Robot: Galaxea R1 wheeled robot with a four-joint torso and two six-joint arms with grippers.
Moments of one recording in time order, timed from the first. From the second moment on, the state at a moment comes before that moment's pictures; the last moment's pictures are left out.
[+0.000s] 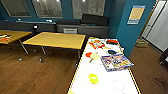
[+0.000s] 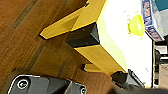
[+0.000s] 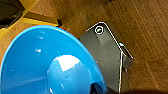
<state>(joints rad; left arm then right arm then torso) 0.88 1.95 -1.27 -0.12 0.02 -0.42 -1.52 2.14 -1.62 -0.06 0.34 0.43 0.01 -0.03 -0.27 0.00</state>
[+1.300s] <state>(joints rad) 0.52 2.07 -1.41 -0.15 0.22 -0.72 -1.48 2.21 -1.70 -0.08 0.33 0.43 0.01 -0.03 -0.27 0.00</state>
